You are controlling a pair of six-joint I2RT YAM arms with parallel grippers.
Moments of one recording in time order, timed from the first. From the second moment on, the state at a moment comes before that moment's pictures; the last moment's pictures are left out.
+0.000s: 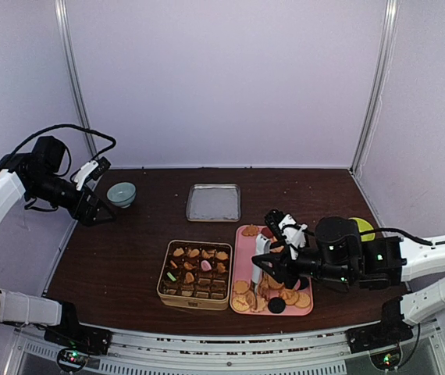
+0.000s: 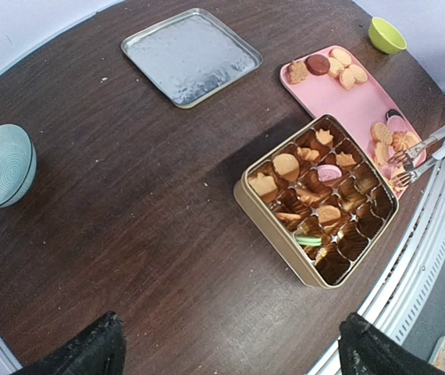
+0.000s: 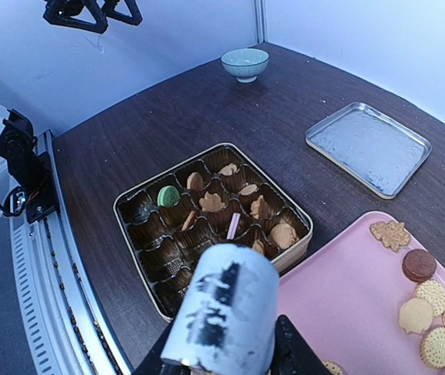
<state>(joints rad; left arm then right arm) -0.07 1.16 1.22 -1.14 0.58 0.49 1.23 1.09 0.67 0.01 0.22 0.23</state>
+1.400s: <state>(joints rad) -0.07 1.16 1.22 -1.15 0.56 0.50 1.24 1.32 1.05 0.02 0.24 0.12</state>
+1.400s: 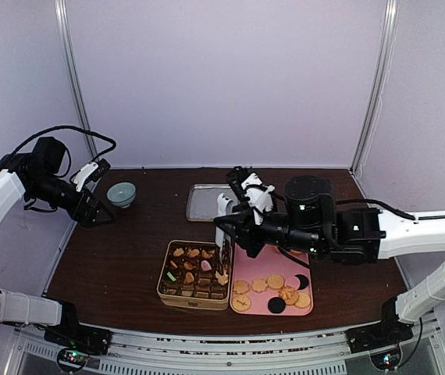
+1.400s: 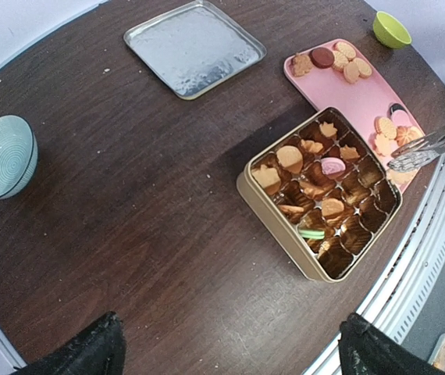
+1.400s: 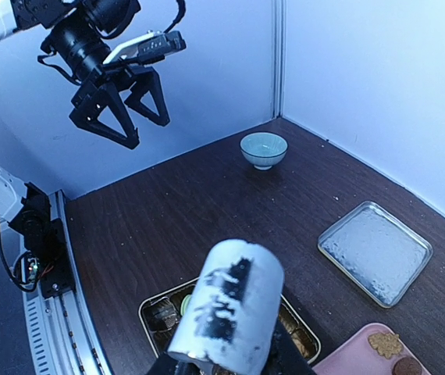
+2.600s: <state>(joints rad) -0.07 1.14 1.21 -1.16 0.55 0.50 1.25 1.61 1.20 0.15 0.19 0.03</state>
